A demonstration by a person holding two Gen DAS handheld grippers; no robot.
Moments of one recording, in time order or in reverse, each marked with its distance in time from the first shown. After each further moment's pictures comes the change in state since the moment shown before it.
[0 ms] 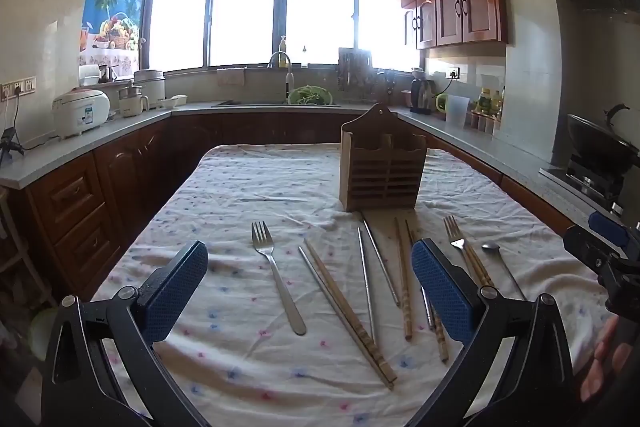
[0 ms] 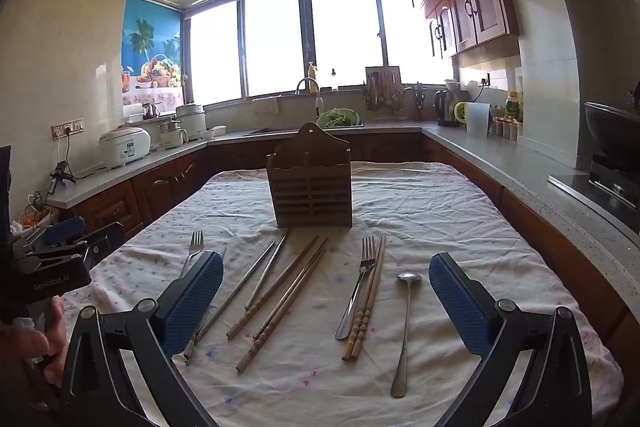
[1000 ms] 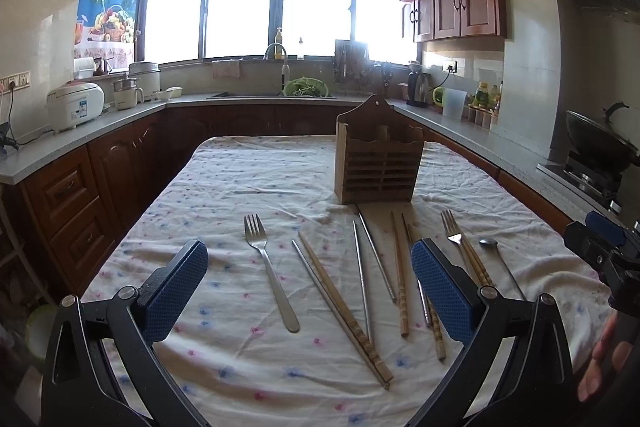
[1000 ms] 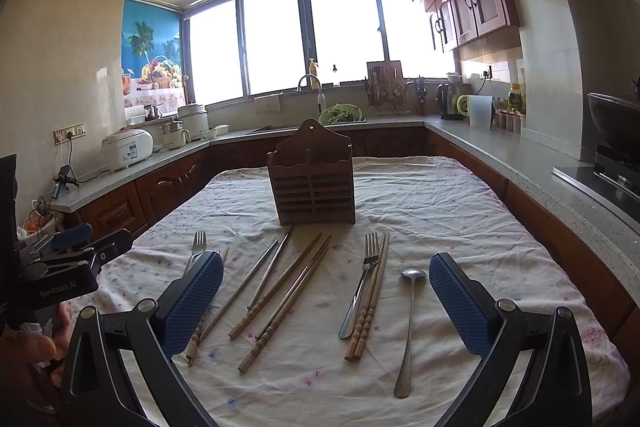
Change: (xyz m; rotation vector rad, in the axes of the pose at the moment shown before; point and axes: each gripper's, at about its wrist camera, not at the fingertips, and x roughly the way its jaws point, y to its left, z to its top) left arm 0.007 0.003 -0.004 -0.005 0.030 -0.019; right arm 0.009 -0.004 -0.004 0.019 0.022 0.013
